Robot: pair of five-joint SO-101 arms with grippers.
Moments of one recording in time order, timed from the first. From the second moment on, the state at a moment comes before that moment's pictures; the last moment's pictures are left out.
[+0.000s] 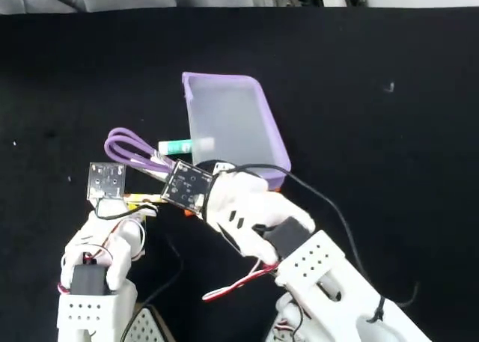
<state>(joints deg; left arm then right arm) -4.0 -104.0 96.2 62.5 -0.6 -38.0 -53.4 67.7 29.6 36.0</state>
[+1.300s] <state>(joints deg) 19.3 -104.0 96.2 46.5 -6.3 -38.0 -90.0 85.6 24.5 28.6</state>
